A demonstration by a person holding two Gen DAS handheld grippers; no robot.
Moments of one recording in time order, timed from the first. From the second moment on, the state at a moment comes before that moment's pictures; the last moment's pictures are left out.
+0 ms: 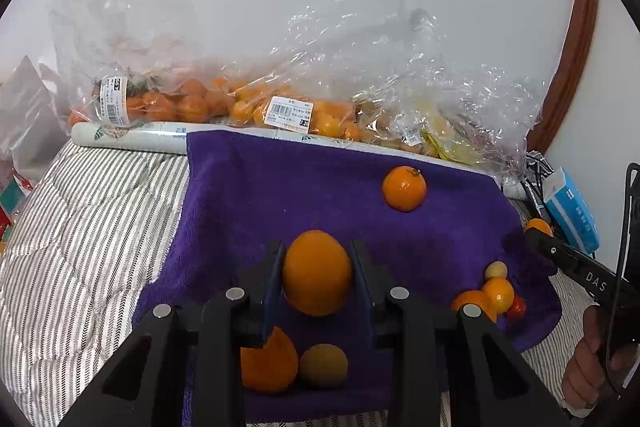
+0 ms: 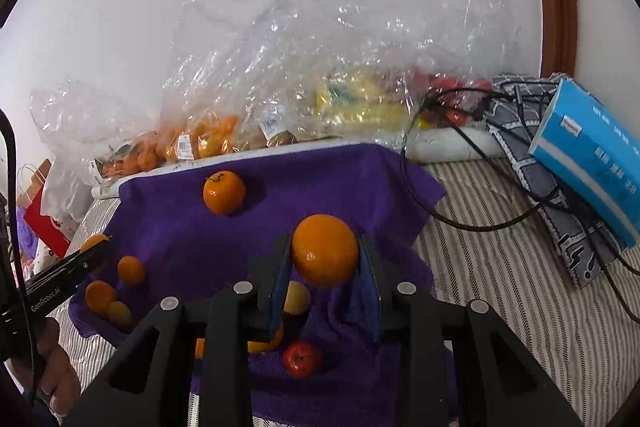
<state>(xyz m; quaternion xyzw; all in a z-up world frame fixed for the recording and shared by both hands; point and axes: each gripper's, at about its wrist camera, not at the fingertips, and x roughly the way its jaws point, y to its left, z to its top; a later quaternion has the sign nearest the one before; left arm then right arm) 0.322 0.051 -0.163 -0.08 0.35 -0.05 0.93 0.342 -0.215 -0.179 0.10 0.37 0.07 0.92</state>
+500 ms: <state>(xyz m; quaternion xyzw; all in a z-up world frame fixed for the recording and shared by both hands) 0.329 0.047 -0.176 -0.08 0.38 -0.05 0.92 0.350 -0.207 -0.195 0.08 0.39 0.06 0.91</state>
